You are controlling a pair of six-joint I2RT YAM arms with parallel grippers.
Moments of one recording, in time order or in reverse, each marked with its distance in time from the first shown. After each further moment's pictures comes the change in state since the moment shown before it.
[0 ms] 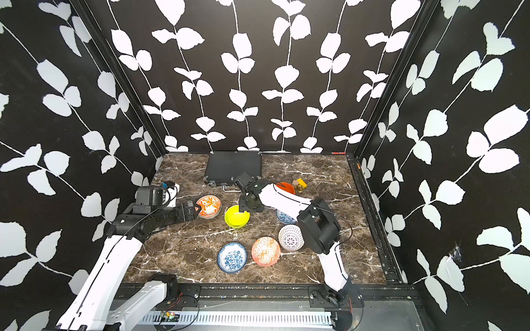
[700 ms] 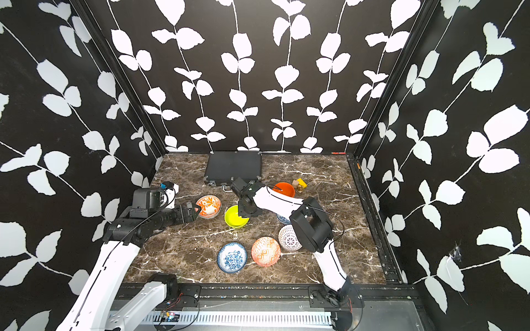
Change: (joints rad) left arm 0.000 -0.046 -0.005 0.002 0.018 0.007; right arm 0.027 0.055 0.013 -0.040 0.033 0.011
